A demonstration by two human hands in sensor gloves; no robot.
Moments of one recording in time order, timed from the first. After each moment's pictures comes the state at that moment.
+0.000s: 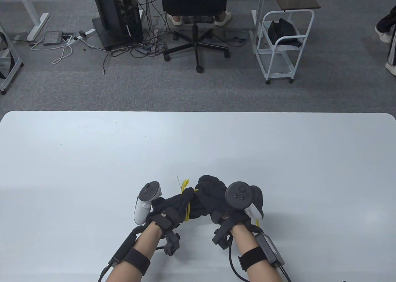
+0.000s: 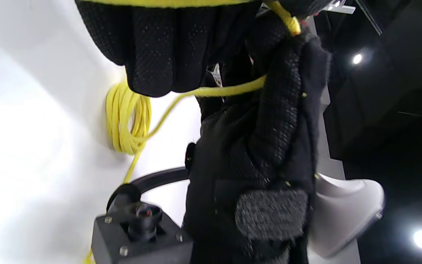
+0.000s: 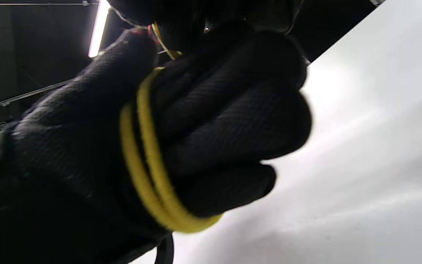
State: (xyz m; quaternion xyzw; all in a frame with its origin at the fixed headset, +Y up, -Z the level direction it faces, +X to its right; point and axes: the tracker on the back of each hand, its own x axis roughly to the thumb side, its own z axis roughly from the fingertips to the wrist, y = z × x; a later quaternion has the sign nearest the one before) left_hand -0.135 -0.782 -0.333 -0.28 -0.17 0.68 0.65; right_hand 0.070 -0.726 -0.328 0.25 0.02 0.88 0.41
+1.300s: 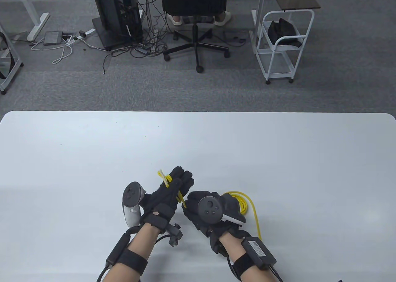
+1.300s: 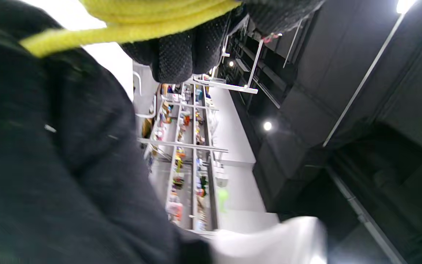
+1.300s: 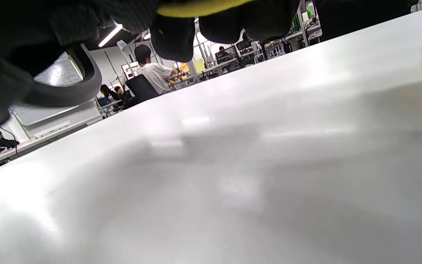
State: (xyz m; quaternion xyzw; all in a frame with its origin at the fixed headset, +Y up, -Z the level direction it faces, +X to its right) left_hand -0.159 -0.754 -0.330 -0.09 -0.15 0.75 0.63; right_hand 0.030 -0.745 -0.311 0.30 0.07 0.93 0.19
